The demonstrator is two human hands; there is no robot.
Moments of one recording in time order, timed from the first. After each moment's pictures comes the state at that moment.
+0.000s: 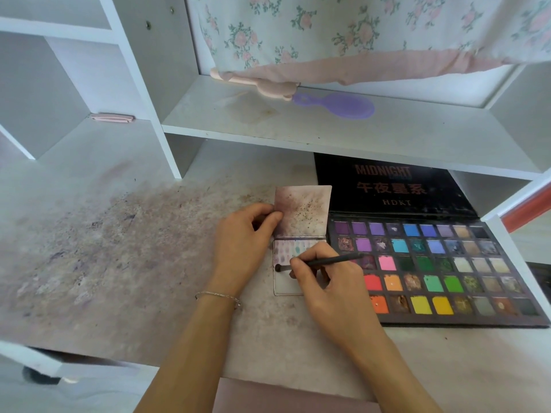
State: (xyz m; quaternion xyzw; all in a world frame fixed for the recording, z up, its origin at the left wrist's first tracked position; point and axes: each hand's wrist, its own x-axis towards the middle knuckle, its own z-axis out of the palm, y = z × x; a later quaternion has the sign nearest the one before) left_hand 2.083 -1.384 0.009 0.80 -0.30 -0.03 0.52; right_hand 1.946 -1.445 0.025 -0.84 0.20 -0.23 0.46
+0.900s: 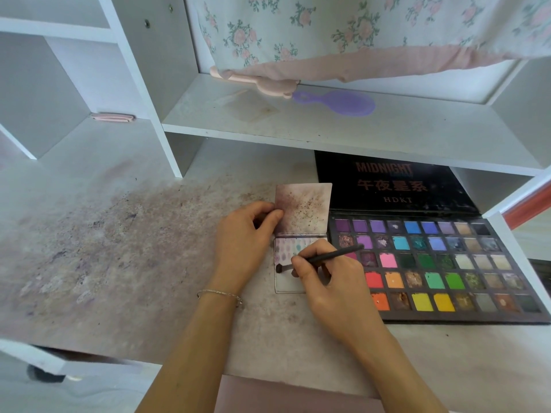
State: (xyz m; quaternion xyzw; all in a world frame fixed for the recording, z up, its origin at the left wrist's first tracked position) left_hand 2.082 -1.384 0.011 0.81 -0.30 -0.03 0.51; right_hand 1.946 -1.447 0.023 -0.85 0.20 -0.23 0.44
